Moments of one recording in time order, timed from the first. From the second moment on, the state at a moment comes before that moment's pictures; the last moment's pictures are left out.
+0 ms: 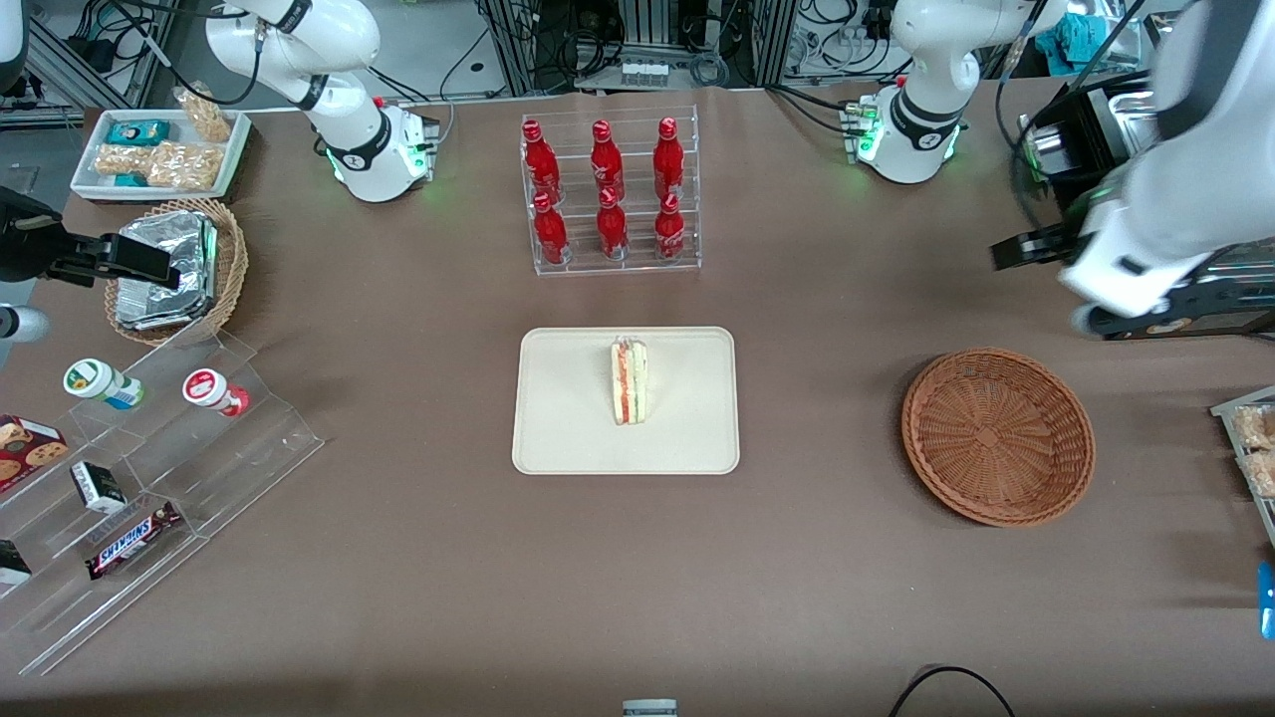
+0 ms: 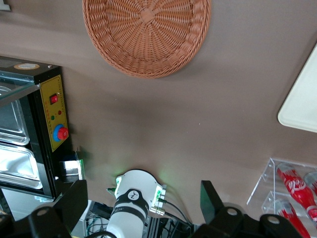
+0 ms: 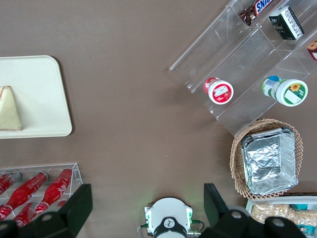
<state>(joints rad) 0.22 0.11 -0.38 -1.45 0.06 1.18 -0.33</state>
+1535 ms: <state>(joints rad) 0.06 0.04 -0.20 -1.51 0.02 1.32 -0.38</state>
